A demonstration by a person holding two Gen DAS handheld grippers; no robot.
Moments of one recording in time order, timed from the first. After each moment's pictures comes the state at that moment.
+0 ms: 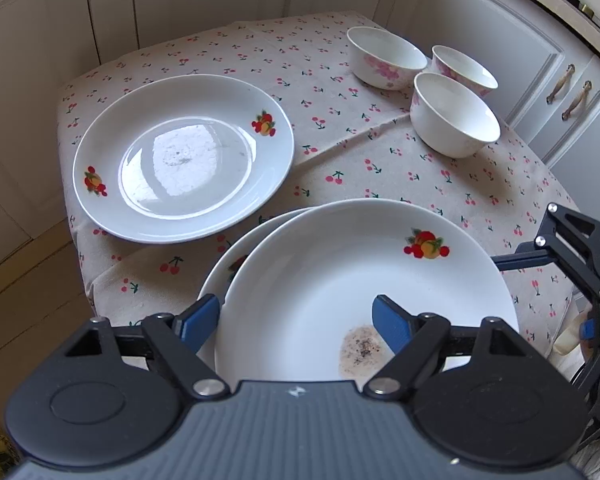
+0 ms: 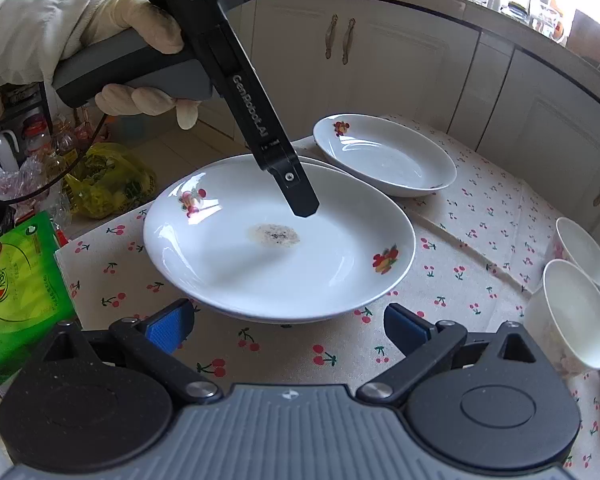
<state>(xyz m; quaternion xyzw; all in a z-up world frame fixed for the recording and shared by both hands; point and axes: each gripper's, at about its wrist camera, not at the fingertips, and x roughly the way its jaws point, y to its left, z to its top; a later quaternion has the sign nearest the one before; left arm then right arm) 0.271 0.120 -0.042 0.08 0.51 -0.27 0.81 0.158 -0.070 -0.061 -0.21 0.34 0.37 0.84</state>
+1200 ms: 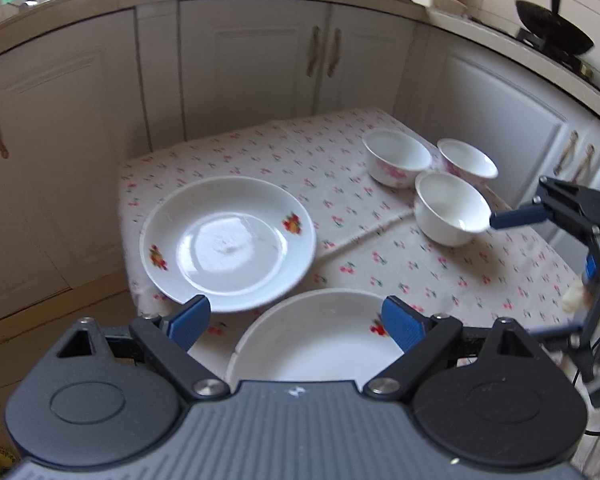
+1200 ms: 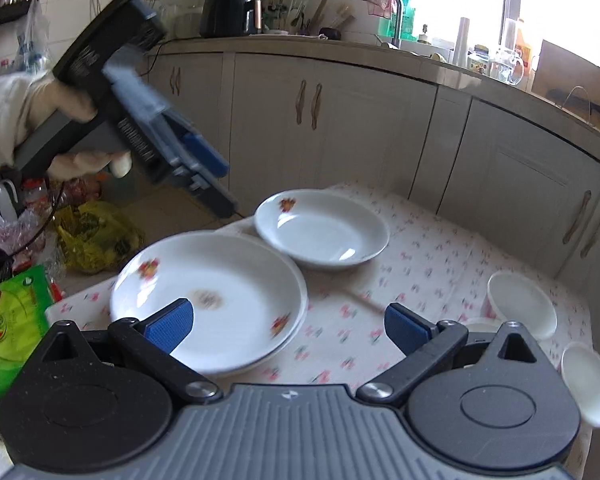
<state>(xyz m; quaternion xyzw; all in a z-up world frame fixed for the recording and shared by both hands) 0.248 0.140 0.020 0.05 0.40 -0.22 0.89 0.203 -0.128 0.003 -0.17 0.26 0.38 0.87</state>
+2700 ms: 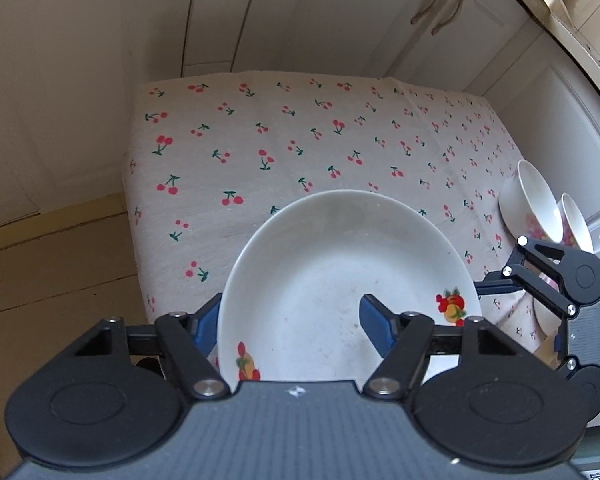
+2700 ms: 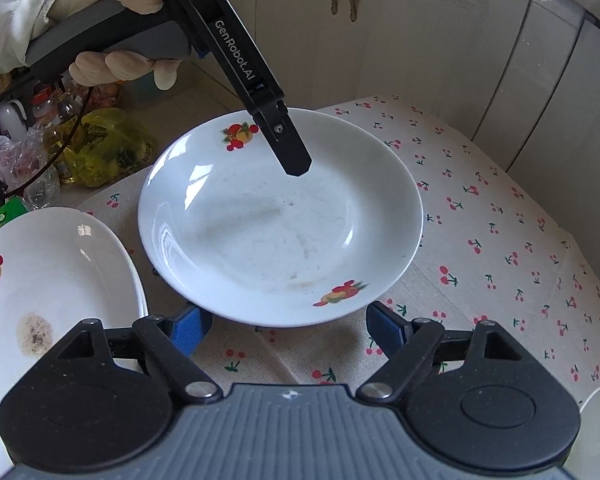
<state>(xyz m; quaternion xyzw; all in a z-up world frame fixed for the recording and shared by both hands) 0.461 0.189 -0.069 -0.05 0.55 -0.21 0.81 0.394 -0.028 -0.081 -0.26 0.40 0.43 0.77</state>
